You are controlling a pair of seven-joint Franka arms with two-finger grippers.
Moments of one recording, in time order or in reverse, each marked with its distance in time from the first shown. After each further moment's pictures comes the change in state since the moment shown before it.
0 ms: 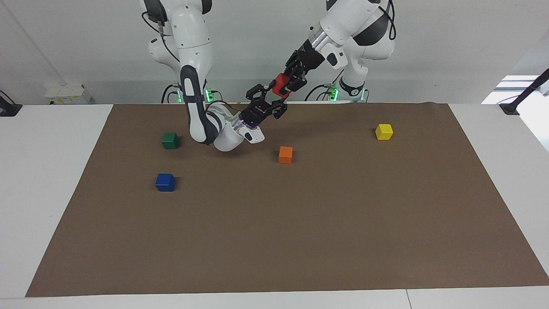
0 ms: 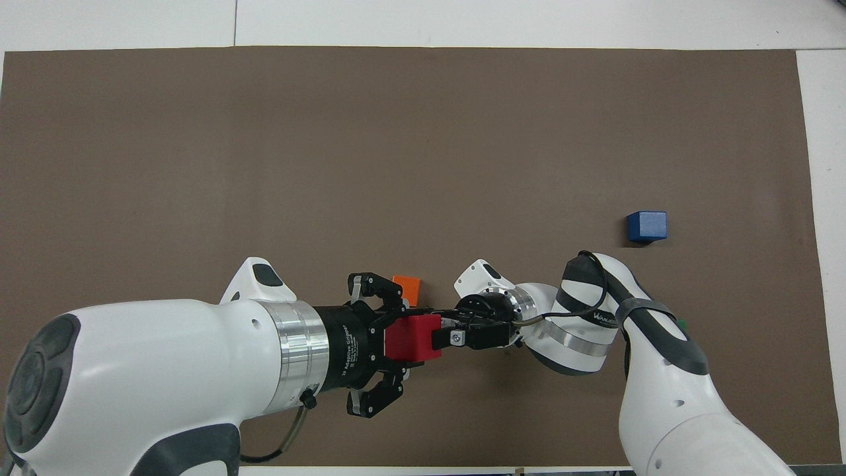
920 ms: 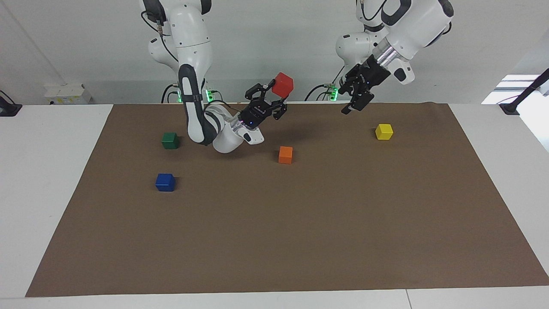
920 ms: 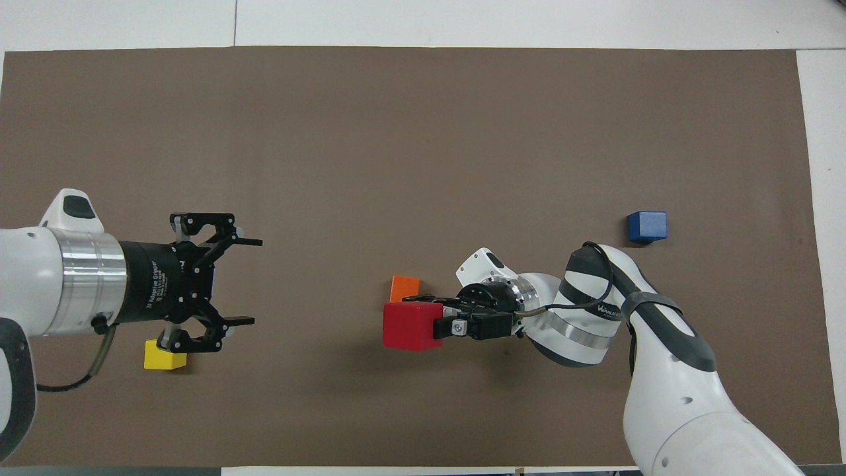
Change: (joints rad) left arm 0.398 -0.016 0.033 0.001 0.103 -0.206 0.490; right arm -0.011 -0.006 -0.007 0.044 0.007 0.038 0.002
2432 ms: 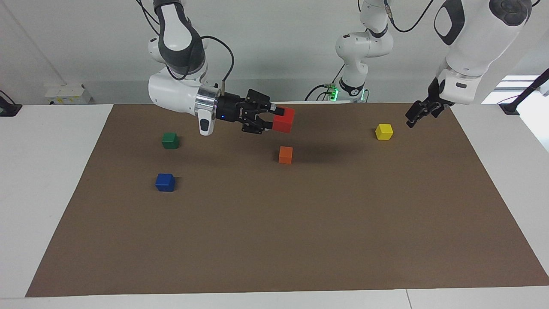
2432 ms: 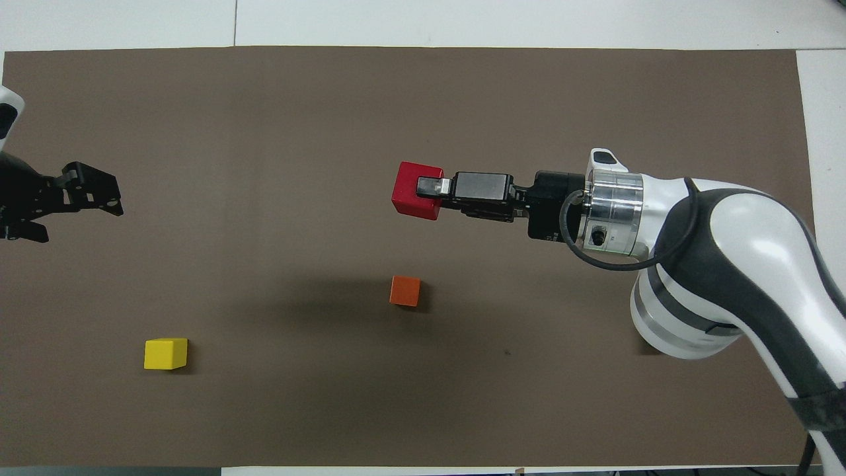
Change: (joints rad) left arm -0.082 0.325 0.181 0.444 0.609 -0.269 1.022; right arm -0.068 -0.355 -0.005 0.312 -0.848 1.237 0.887
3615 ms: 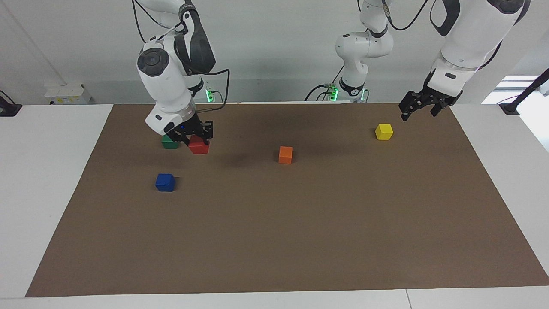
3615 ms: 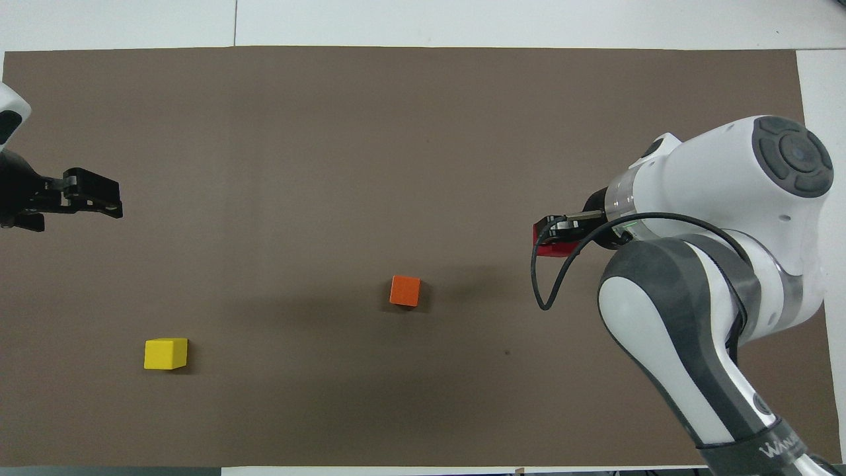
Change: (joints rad) left arm -0.008 0.004 -0.022 0.062 0.000 -0.045 0.192; right arm -0.154 -0.005 -0.009 0.059 -1.463 -0.317 0.509
